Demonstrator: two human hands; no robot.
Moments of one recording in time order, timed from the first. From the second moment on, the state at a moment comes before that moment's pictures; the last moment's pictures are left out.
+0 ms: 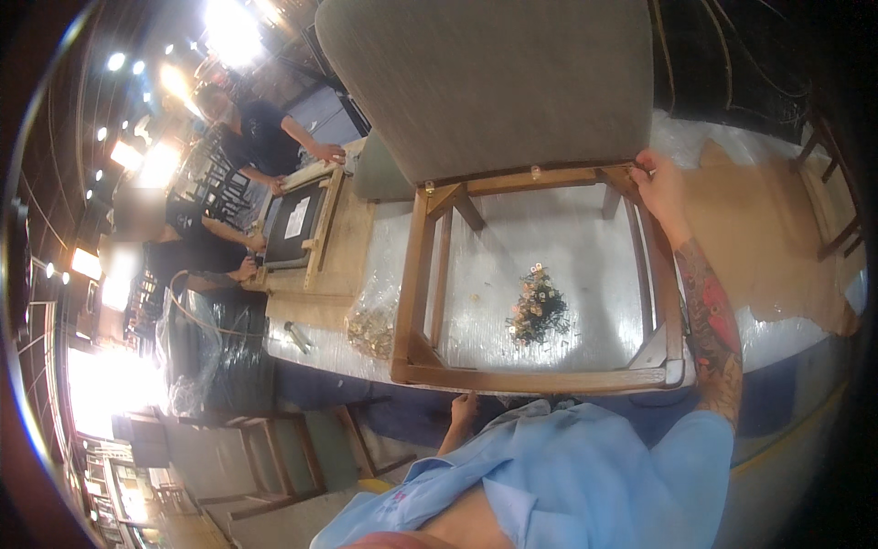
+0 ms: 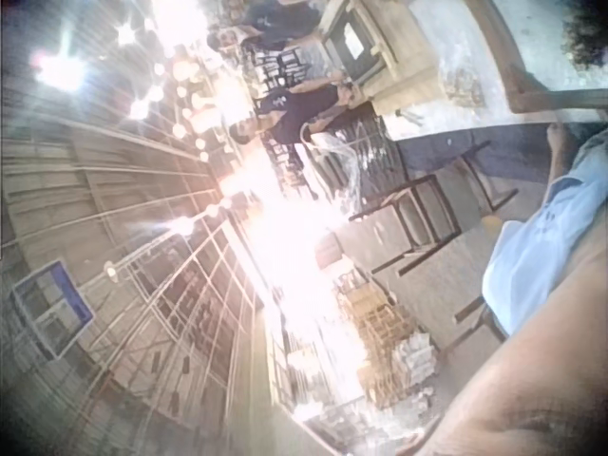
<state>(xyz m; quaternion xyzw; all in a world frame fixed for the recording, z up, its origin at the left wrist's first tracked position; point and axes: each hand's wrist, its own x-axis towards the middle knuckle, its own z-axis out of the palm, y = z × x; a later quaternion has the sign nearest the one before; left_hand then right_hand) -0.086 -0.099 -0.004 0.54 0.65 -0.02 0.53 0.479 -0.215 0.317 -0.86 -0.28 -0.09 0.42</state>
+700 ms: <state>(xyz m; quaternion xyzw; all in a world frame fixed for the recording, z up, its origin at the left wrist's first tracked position) 0.137 -0.121 0.014 0.84 0.47 0.05 0.27 0.481 -0.200 0.316 -0.81 -0.30 -0.15 0.48</state>
